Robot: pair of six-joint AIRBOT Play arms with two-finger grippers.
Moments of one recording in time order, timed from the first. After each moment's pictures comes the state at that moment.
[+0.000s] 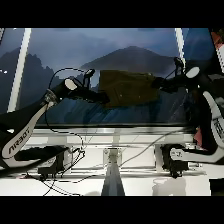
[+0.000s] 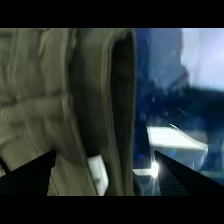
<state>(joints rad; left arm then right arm) -0.41 -1.46 0.87 0.70 -0.82 -1.12 -0.13 -1.48 1.04 -1.10 1.01 1.36</state>
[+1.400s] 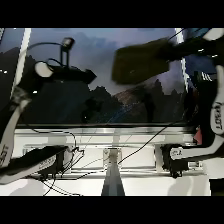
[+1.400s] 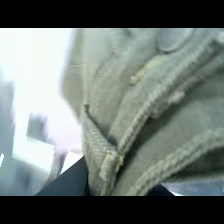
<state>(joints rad) -0.23 -1.16 1.05 0.96 -0.80 -1.11 -0.20 -1.49 1.63 -0.97 1.31 1.35</state>
